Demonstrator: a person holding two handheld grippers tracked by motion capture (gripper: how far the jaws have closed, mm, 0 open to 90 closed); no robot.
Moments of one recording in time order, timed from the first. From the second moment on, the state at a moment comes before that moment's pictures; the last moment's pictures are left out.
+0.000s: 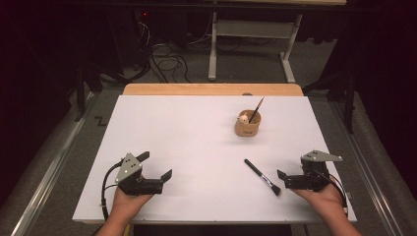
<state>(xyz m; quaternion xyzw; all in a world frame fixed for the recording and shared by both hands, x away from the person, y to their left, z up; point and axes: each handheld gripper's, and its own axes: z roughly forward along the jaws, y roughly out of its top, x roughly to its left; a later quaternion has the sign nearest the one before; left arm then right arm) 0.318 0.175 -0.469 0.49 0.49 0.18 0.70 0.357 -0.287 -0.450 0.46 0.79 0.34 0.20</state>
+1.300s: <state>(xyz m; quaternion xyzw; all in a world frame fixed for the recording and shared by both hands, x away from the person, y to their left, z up) 0.316 0.169 -0.470 0.50 0.48 0.16 0.70 0.363 -0.267 -0.427 0.44 0.87 0.19 0.09</state>
